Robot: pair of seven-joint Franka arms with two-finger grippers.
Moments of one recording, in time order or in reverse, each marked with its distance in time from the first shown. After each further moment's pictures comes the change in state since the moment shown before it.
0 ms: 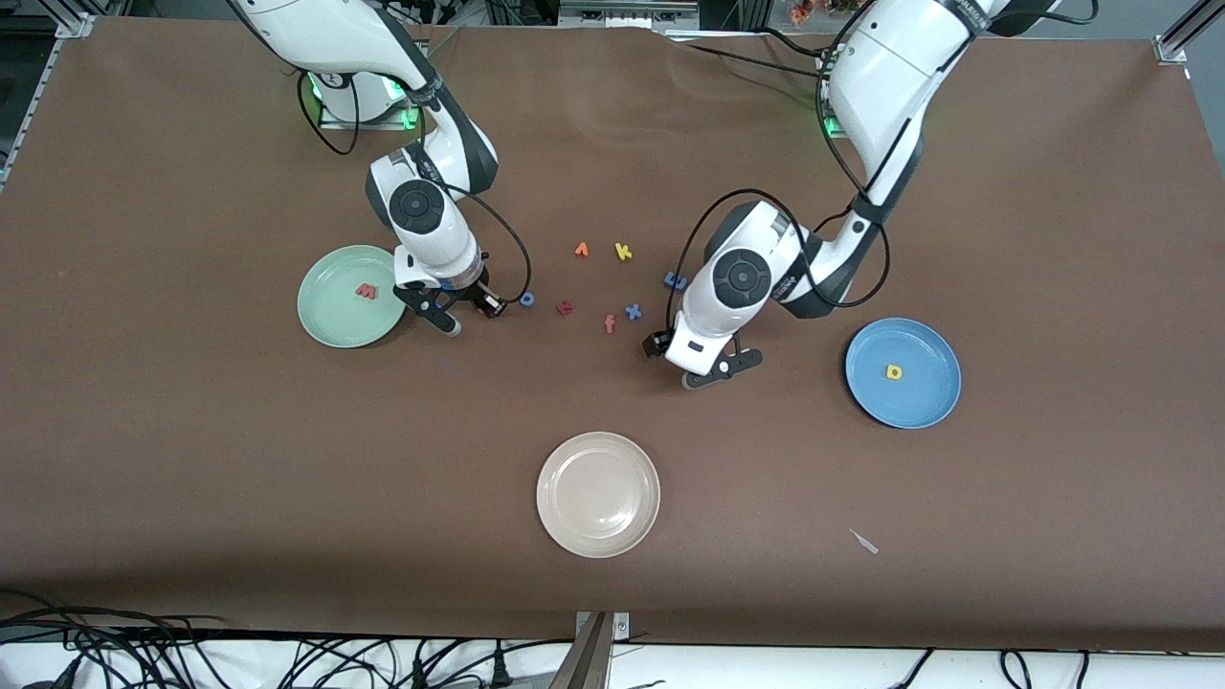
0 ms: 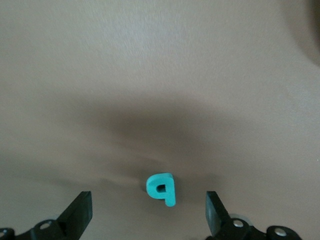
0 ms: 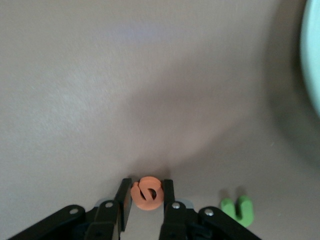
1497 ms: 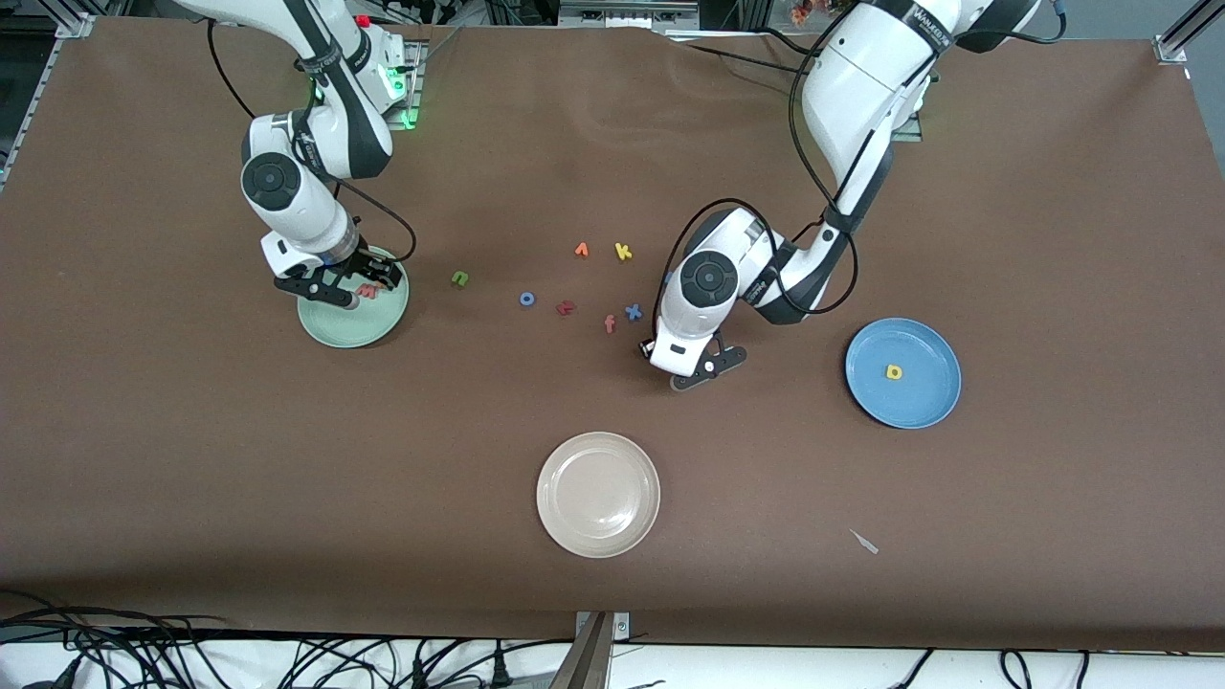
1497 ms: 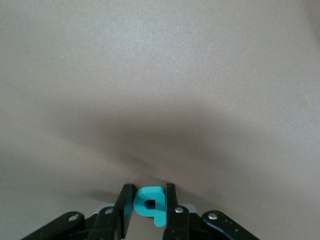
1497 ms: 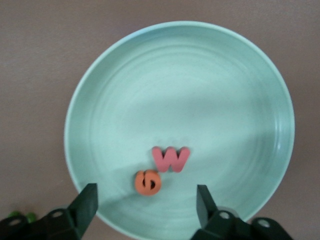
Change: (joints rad) left arm -0.067 0.061 0.043 0.058 0.077 -0.005 -0.120; right arm -0.004 -0.263 -0.271 -0.285 0.002 -0.082 -0.599
